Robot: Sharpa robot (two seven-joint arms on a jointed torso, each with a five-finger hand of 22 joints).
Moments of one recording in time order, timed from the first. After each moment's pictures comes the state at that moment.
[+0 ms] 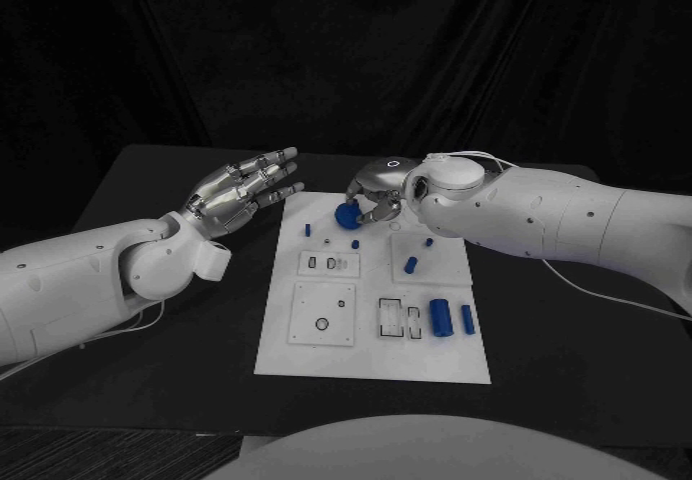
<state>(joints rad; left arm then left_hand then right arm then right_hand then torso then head) 1.25 -0.83 -0.21 1.35 0.00 0.30 0.58 1.50 0.19 0.12 0.19 0.70 0.38 0.11 0.06 0.05 0.04 0.09 0.09 0.02 0.02 0.13 0.03 0.01 0.17 0.05 0.27 0.03 0.02 1.30 -0.45 -0.21 1.07 -1.61 -0.18 0.05 1.29 -0.07 0.22 0.11 0.35 0.77 0.09 0.08 0.40 1.47 0.00 1.57 1.31 1.47 -0.06 1.57 1.31 0.04 1.47 0.05 1.47 1.31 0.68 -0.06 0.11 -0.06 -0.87</state>
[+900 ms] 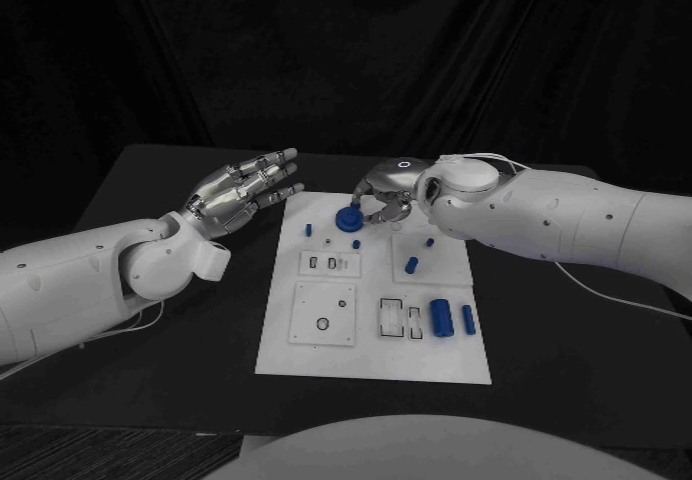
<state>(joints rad) 1.24 -0.83 -0.21 1.35 0.00 0.31 0.57 1.50 0.19 0.12 0.19 0.70 0.38 0.11 0.06 0.05 0.04 0.09 0.09 0.02 0.02 0.13 0.03 0.01 0.17 0.05 0.27 0.03 0.02 1.31 -0.53 -0.21 1.13 -1.61 -0.21 0.06 1.26 -0.06 0.19 0.12 0.30 0.72 0.08 0.08 0.36 1.47 0.00 1.57 1.31 1.47 -0.06 1.57 1.31 0.04 1.47 0.05 1.46 1.31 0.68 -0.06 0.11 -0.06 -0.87</state>
